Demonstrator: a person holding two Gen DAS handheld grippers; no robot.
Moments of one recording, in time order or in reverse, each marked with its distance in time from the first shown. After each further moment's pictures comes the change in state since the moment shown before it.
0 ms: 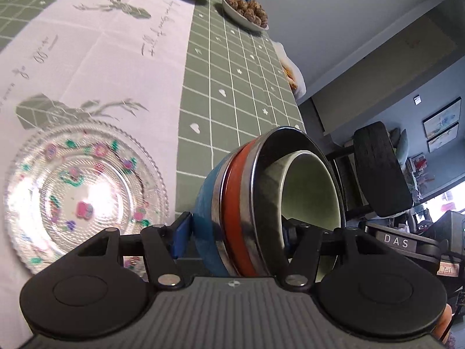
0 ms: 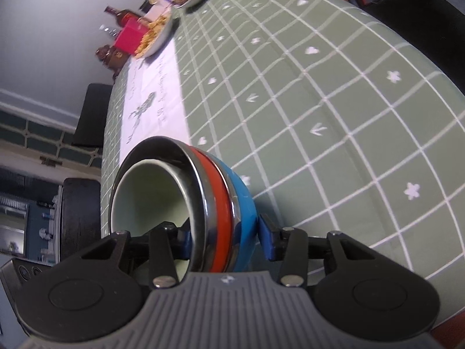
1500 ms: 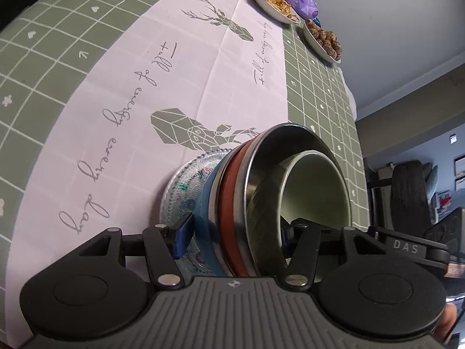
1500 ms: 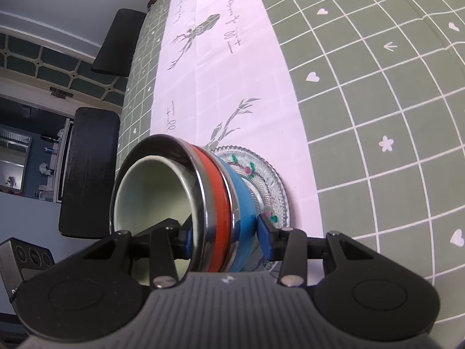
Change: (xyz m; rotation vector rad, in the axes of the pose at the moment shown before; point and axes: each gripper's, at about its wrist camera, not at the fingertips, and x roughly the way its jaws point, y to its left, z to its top) left arm -0.060 0.105 0.029 -0.165 0.005 0.129; right arm 0.098 0.098 -0.022 -0.163 0.216 0.021
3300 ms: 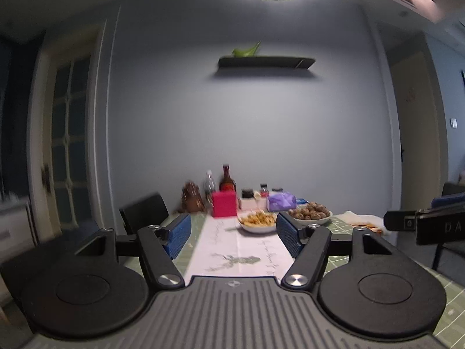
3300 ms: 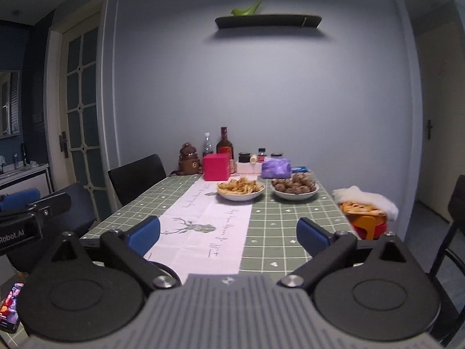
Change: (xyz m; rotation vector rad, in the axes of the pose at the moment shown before) left arm -0.111 -0.094 -0.131 0.670 -1.067 0.291; right arm -0.130 0.045 -0.121 -0.678 -0.995 -0.261
